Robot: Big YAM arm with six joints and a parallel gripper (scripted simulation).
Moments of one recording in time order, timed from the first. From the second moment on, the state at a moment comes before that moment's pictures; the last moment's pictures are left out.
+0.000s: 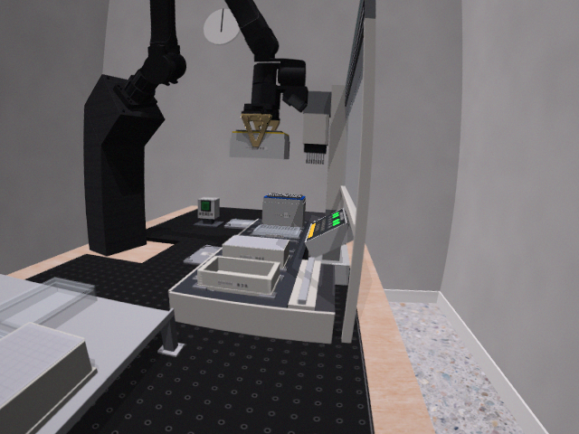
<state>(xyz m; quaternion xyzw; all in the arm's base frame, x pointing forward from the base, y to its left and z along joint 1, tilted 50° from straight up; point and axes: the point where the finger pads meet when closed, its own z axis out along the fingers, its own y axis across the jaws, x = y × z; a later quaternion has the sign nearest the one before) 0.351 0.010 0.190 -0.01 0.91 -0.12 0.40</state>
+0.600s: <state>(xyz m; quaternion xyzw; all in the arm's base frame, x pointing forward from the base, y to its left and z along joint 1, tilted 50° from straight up) 0.296 0.001 0.131 -0.01 0.91 -0.12 0.40</state>
